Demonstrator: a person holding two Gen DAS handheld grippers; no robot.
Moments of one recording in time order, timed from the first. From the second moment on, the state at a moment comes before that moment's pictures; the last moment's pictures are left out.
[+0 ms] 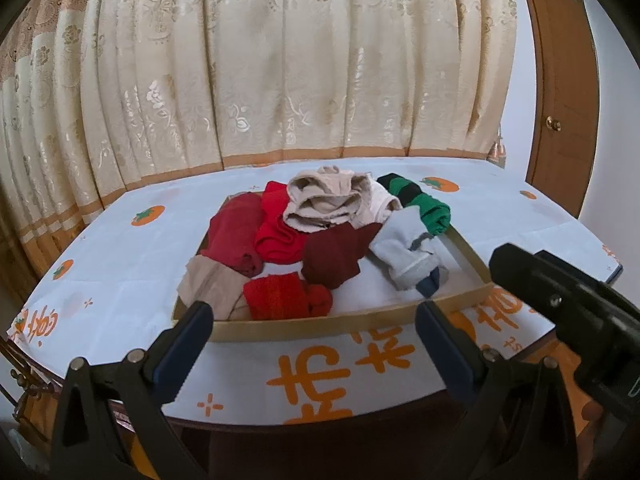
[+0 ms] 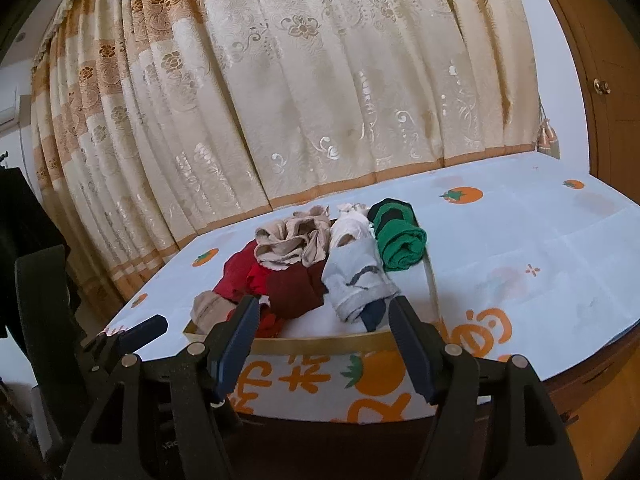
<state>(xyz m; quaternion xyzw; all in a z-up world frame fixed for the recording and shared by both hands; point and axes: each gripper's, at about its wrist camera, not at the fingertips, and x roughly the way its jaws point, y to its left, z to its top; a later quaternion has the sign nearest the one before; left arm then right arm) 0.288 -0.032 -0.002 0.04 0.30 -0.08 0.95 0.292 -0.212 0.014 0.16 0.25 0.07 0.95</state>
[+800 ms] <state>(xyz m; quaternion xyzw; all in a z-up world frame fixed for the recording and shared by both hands) 0.232 -0.021 0.017 0.03 0.30 -0.08 0.95 0.234 -0.206 0.038 0.14 0.24 0.08 0.96</state>
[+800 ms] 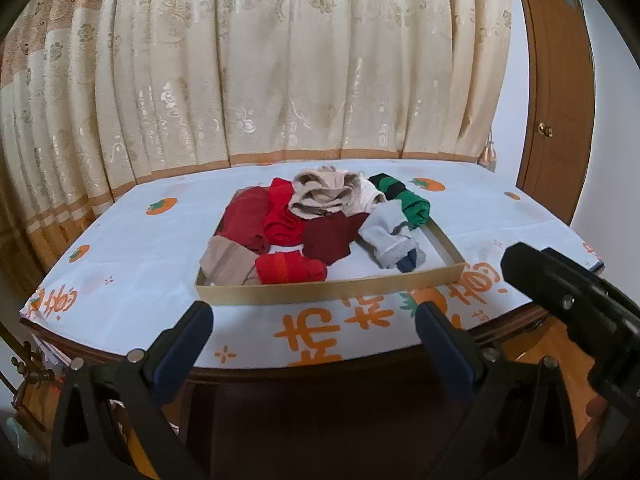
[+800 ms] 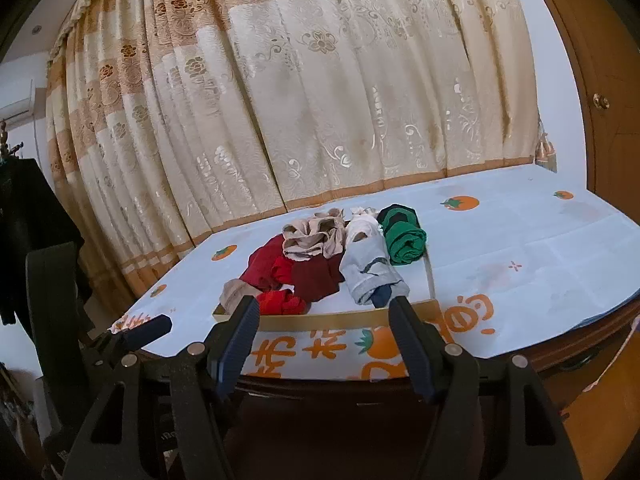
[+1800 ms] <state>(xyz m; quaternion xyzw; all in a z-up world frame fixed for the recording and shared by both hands) 0.148 -0.008 0.032 0.04 0.28 -0.07 0.96 0.134 -0.199 0.054 0.13 0.23 0.08 0.96</state>
